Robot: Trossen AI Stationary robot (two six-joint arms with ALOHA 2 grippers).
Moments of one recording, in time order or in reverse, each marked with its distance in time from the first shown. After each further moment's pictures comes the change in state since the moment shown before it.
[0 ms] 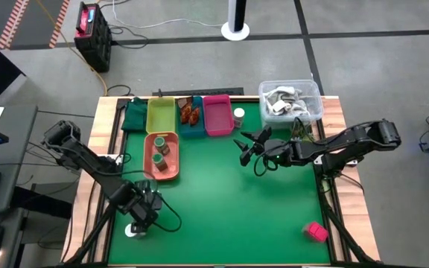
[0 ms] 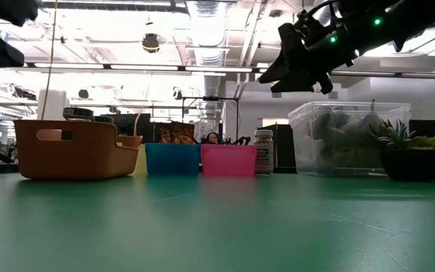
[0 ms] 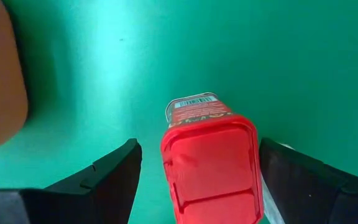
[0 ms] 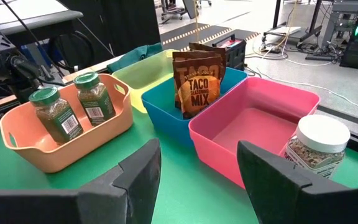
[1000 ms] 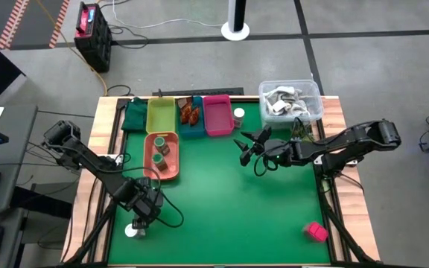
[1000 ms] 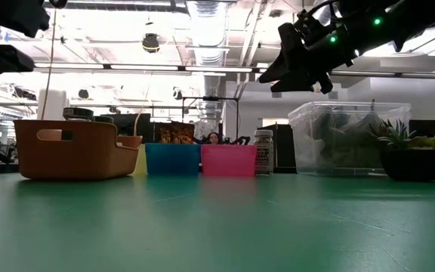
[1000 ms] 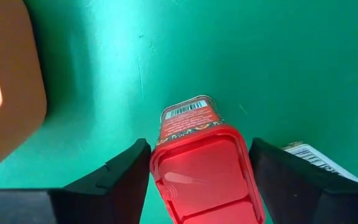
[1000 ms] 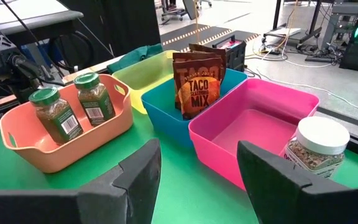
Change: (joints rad) left arm 0.049 0.000 -0.009 -0.027 0.011 0.056; right arm 0.000 0.000 0.000 0.004 0.001 -0.008
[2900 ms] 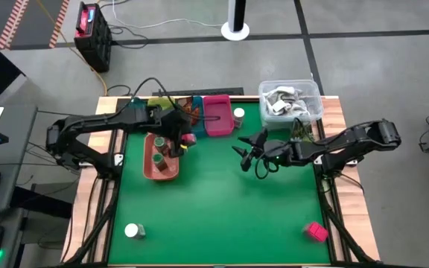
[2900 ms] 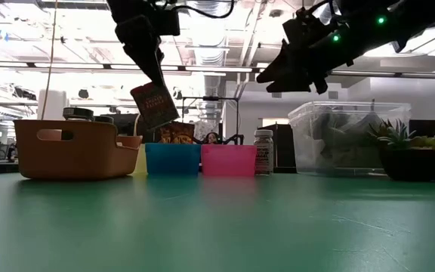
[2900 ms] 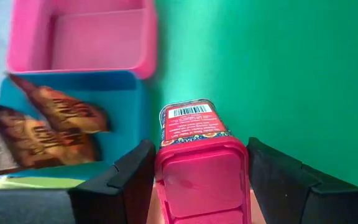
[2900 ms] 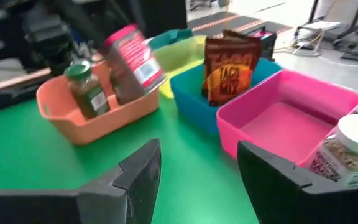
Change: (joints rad) left arm 0.913 -0.001 0.302 0.121 -0.065 0.901; right arm 0.005 0.000 0.000 -0.017 -0.121 -0.043
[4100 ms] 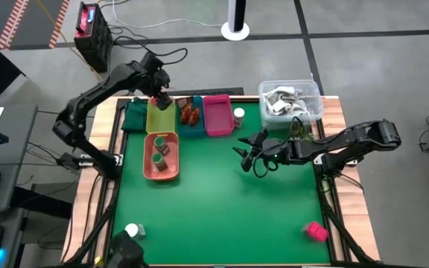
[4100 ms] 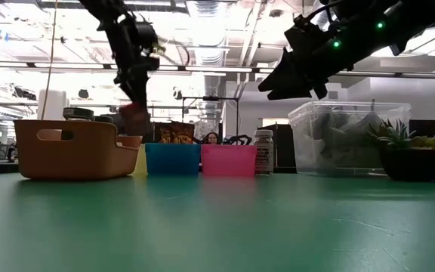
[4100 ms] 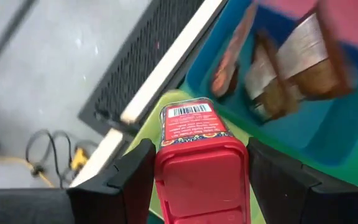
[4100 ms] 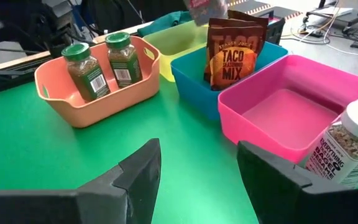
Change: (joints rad) left arm 0.664 0.133 0.166 -0.079 0.084 0.120; right arm -0.025 0.000 0.000 -0.059 -0.068 0.001
